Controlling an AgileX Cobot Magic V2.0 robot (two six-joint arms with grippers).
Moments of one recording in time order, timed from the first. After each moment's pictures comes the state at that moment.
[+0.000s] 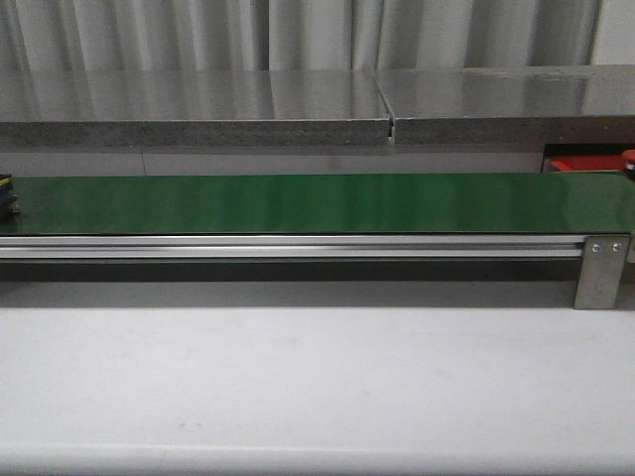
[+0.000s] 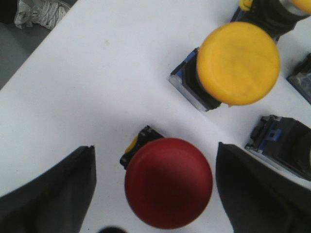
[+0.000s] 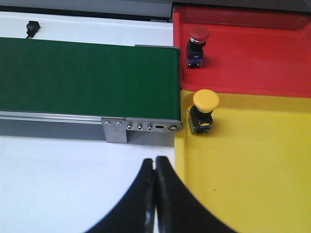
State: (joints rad) left arm 0.60 2.14 -1.66 -0.18 0.77 0.02; right arm -0.12 0.59 -0.60 0.13 0.60 -0.12
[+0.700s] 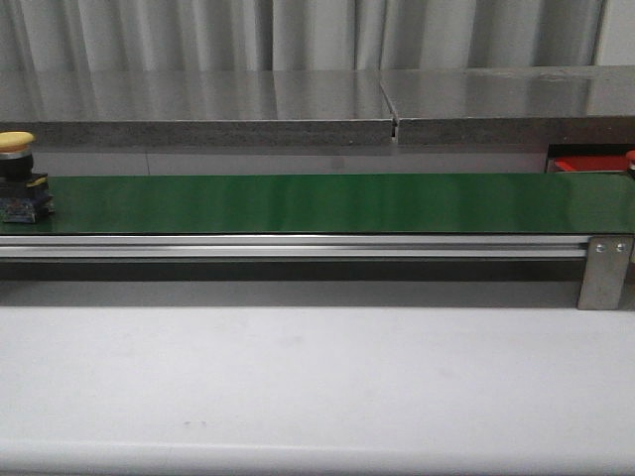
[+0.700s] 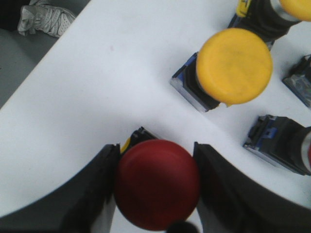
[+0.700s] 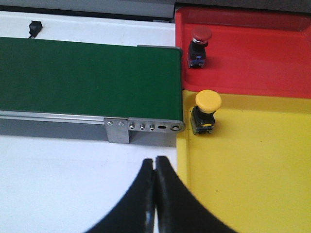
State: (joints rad) left arm 0.60 2.10 -1.65 -0.18 0.77 0.03; right arm -0.12 0.59 -0.60 0.13 0.60 -0.12
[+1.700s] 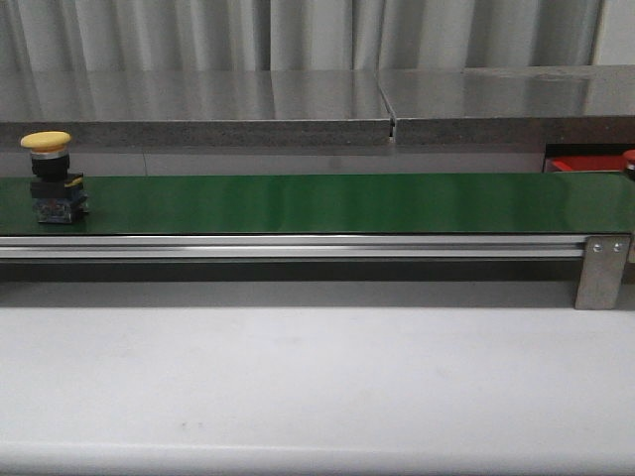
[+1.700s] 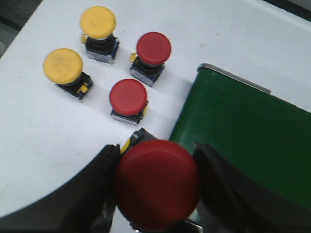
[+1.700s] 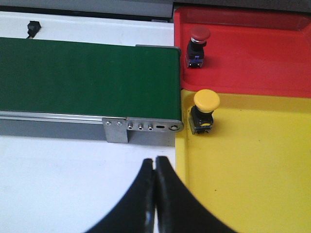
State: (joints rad) left arm 0.40 1.70 -1.42 -0.22 0.75 0.07; right arm -0.12 0.59 -0.60 0.13 0.60 -0.12
